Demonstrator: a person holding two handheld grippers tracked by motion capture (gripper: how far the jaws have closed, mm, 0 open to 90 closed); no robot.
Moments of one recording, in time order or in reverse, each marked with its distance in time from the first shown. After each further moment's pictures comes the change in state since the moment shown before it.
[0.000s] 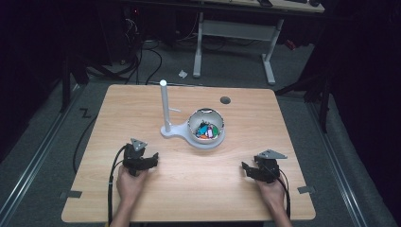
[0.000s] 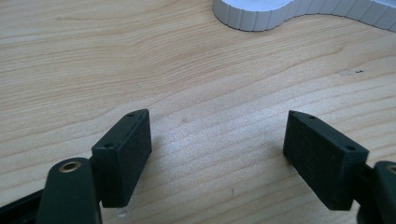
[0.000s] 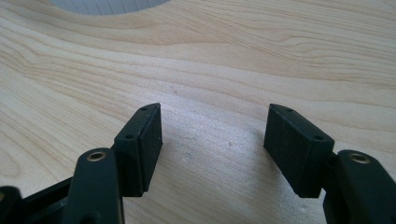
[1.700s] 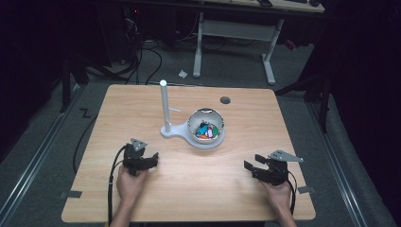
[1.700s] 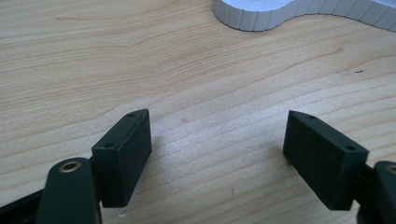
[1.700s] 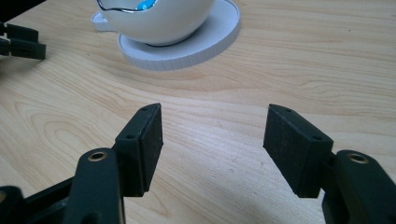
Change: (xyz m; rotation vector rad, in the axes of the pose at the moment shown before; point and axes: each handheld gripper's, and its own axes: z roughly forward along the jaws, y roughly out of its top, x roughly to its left) left arm 0.000 0.000 0.000 -0.001 0.001 0.002; right arm -0.002 0.007 -0.039 -0.144 0.169 0.061
